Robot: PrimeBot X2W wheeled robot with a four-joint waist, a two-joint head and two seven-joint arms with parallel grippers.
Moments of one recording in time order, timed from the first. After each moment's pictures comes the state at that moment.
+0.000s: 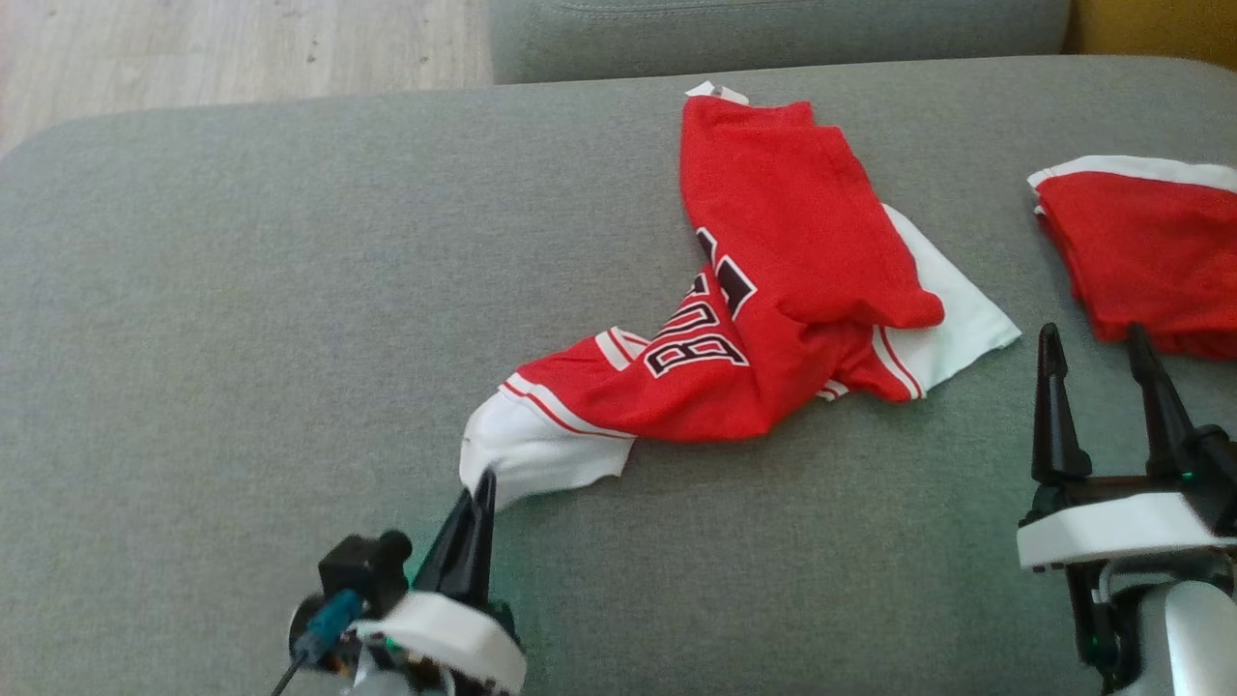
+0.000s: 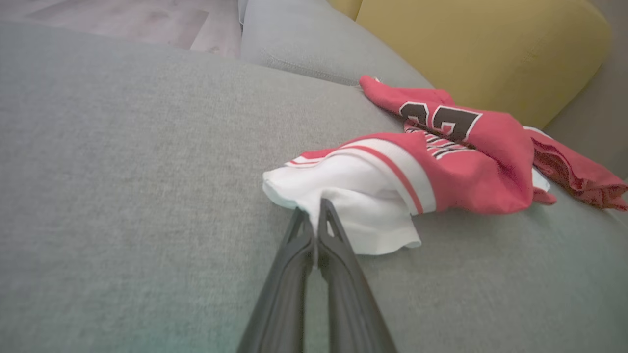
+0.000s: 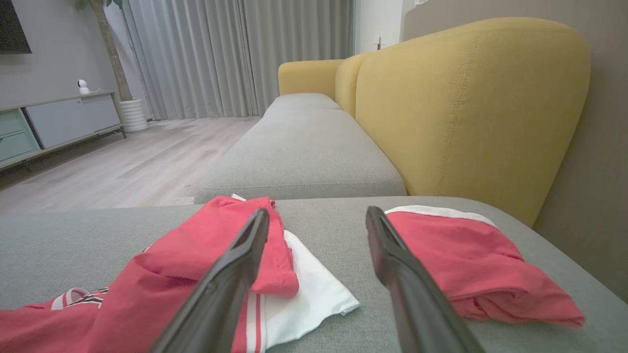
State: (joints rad) left arm -0.14 0.09 -0.45 0.43 -0.49 -0.03 -0.19; right arm -0.03 -0.05 -0.12 0.05 0.08 0.12 -0.13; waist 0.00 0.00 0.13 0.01
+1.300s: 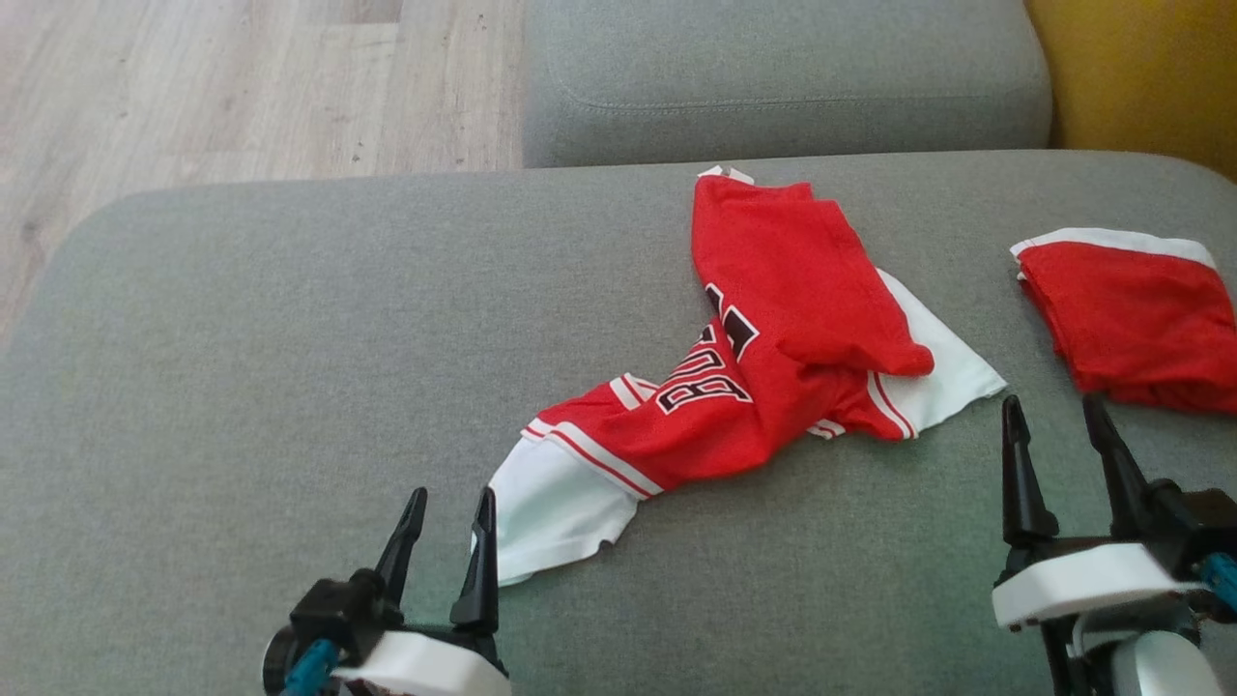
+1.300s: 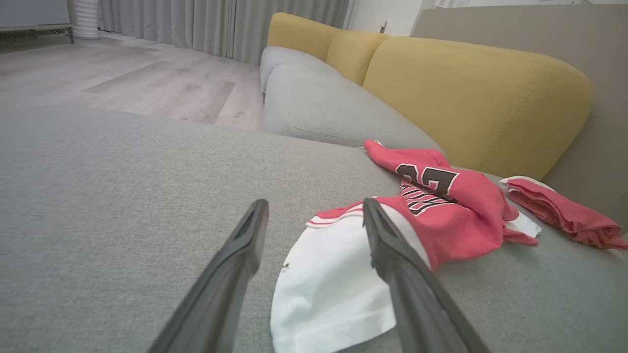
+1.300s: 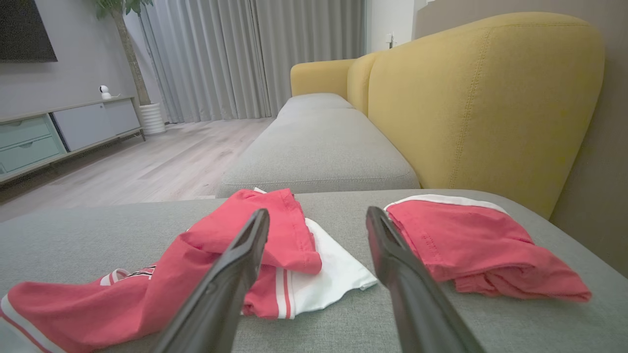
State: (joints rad) left arm -0.03 0.13 -0.45 0.30 -0.49 0.04 -0.23; right arm 0.04 -0.04 -0.09 0.12 0.10 0.12 -0.13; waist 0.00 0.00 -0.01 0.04
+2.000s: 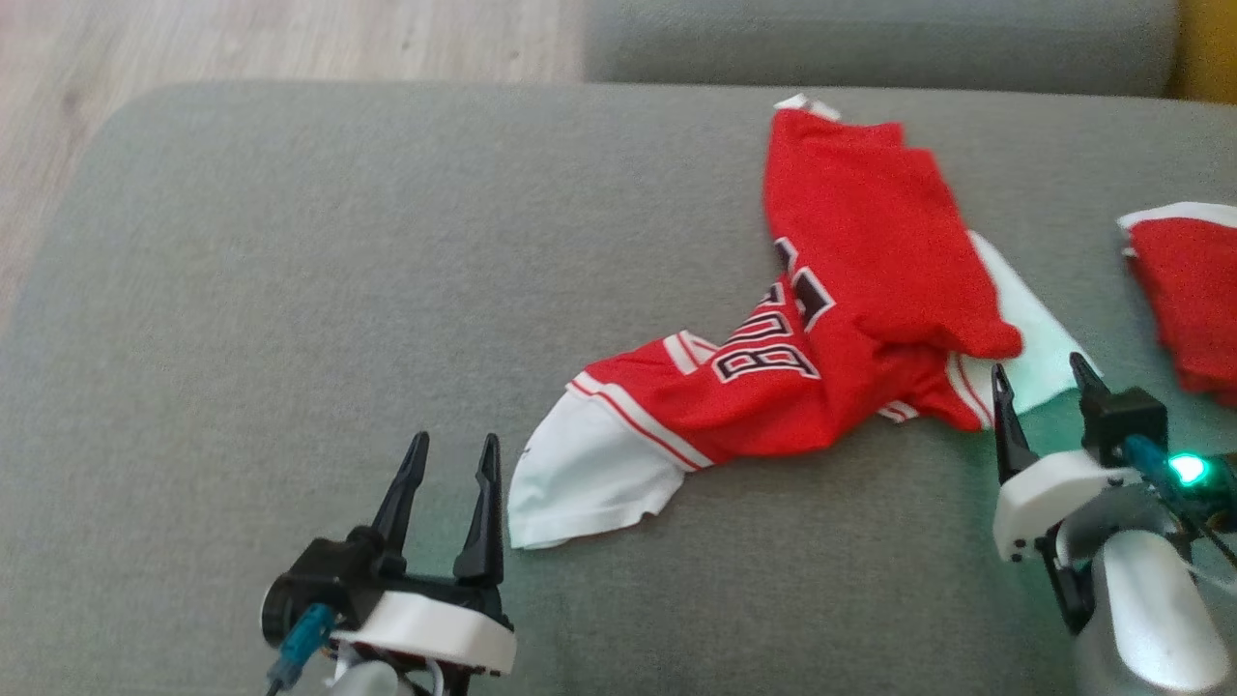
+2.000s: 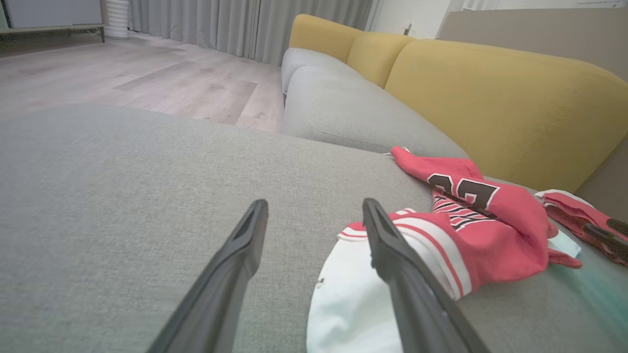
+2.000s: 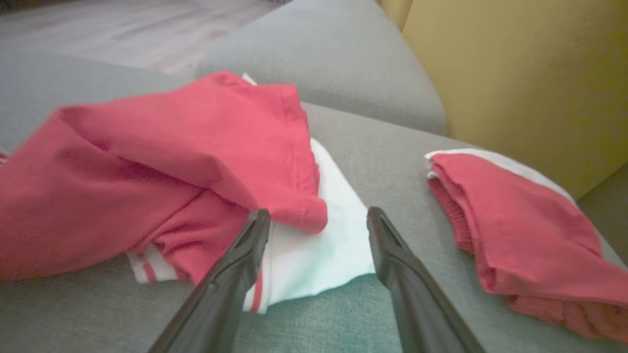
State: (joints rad) left arm -0.08 0.14 -0.45 0.24 -0.47 0.05 -0.24; right arm -0.23 -0.07 -0.16 0.49 -0.22 0.12 -0.09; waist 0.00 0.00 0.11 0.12
